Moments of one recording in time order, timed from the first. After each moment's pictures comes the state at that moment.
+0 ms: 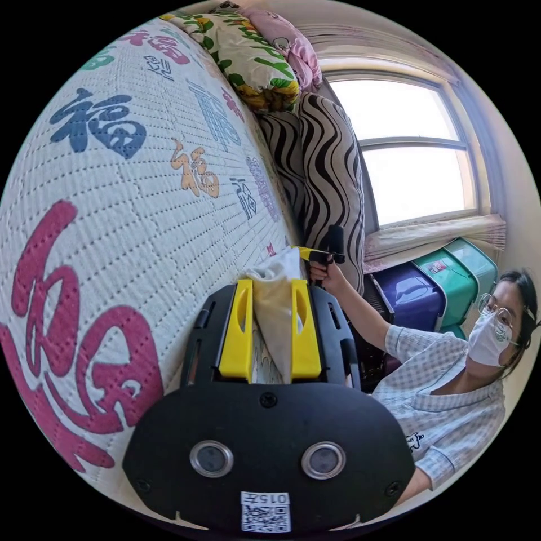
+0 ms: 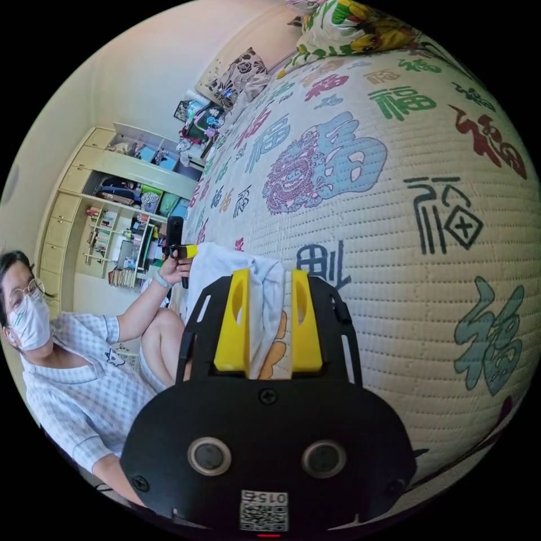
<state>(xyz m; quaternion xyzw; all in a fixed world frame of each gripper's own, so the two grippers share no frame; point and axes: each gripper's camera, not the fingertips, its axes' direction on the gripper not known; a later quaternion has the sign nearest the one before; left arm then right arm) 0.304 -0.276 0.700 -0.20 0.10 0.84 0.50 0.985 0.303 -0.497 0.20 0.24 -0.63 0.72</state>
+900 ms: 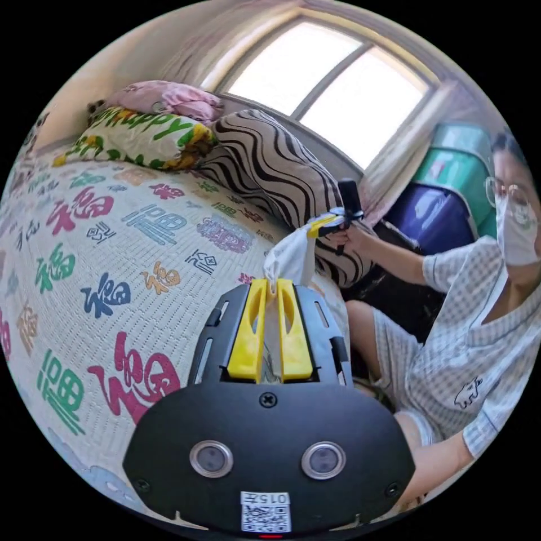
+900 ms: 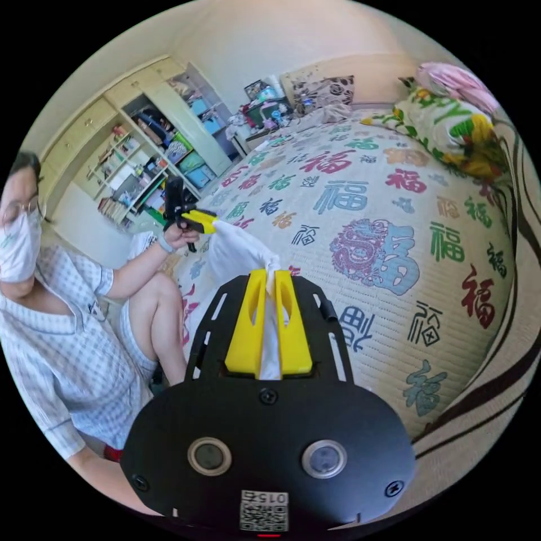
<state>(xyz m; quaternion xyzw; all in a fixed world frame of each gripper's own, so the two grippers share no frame) 0.164 -0.128 0.628 -0.02 0.07 0.96 0.26 0.982 0.462 -0.386 0.20 0.34 -0.75 0.53</state>
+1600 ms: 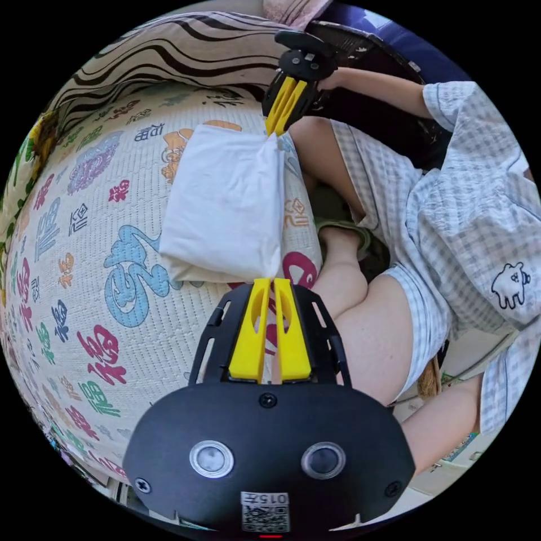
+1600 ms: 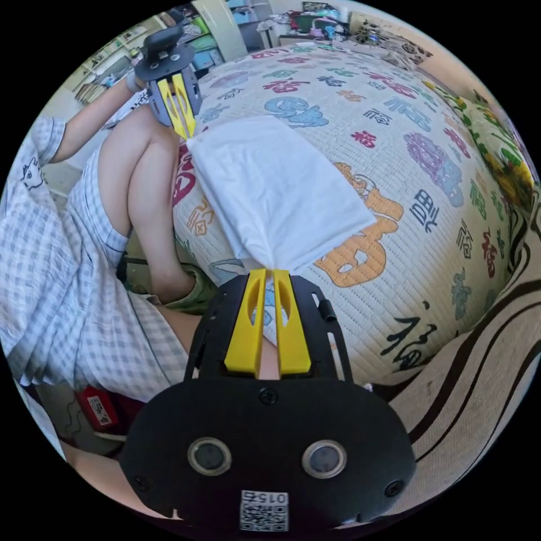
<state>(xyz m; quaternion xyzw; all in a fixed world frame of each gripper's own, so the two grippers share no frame) -0.030 0.014 0.776 -0.11 -0.32 0.94 0.03 1.141 0.460 -0.248 0.12 0.58 -0.66 0.47</state>
